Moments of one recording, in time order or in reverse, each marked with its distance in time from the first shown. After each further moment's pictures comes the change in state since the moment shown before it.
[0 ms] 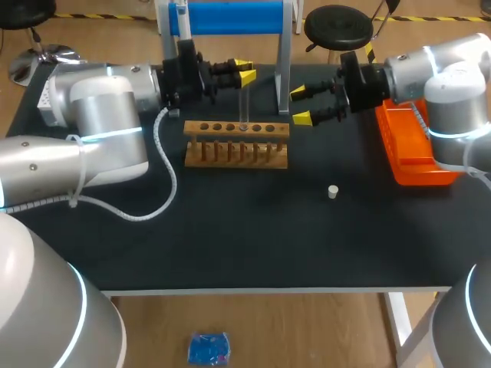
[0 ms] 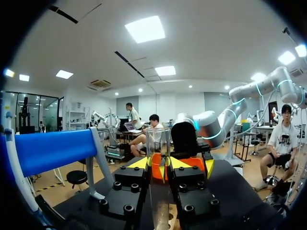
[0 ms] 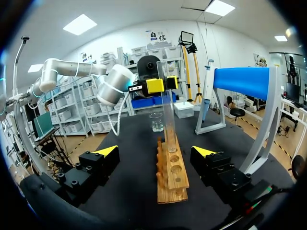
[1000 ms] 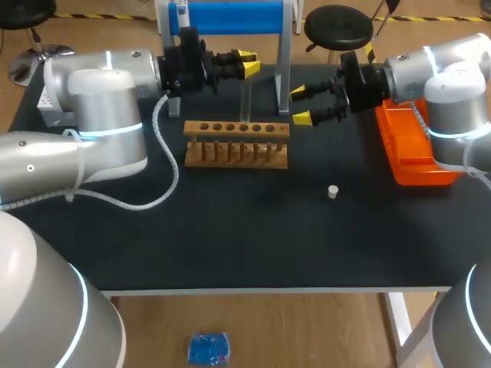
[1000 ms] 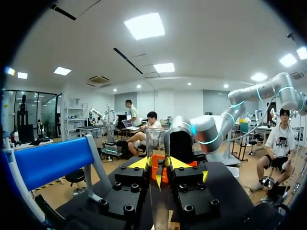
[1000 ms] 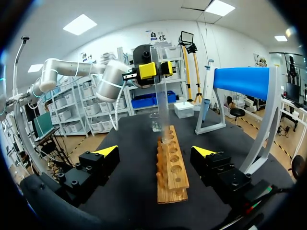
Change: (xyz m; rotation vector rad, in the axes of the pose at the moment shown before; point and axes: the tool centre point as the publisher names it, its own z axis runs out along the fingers) left arm 0.007 -0.029 0.004 -0.039 0.021 -0.021; right arm 0.000 0.000 0.000 0.000 0.000 0.000
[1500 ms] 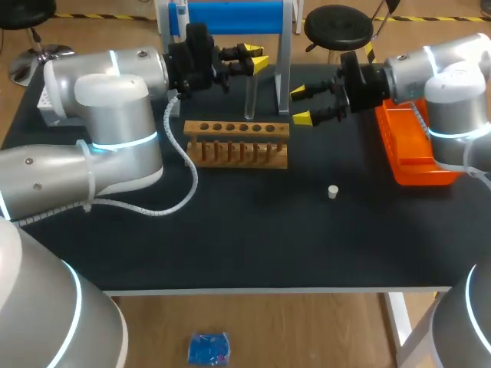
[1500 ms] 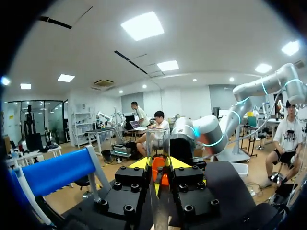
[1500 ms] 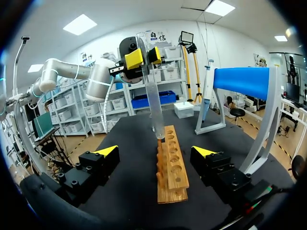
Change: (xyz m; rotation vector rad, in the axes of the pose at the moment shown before) left arm 0.022 -0.019 0.011 -0.009 -0.074 0.051; right arm 0.000 0.000 0.000 0.000 0.000 0.000
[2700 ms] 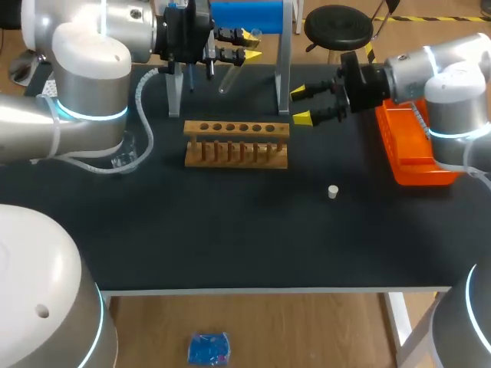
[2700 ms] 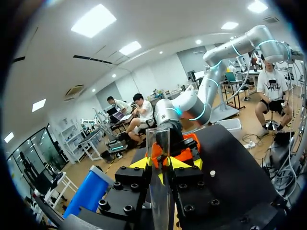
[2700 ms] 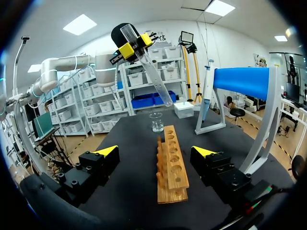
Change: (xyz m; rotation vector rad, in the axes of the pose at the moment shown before) left arm 0.006 -0.031 -0.020 -0.235 0.148 0.381; right arm 0.000 0.000 0.000 0.000 0.000 0.000
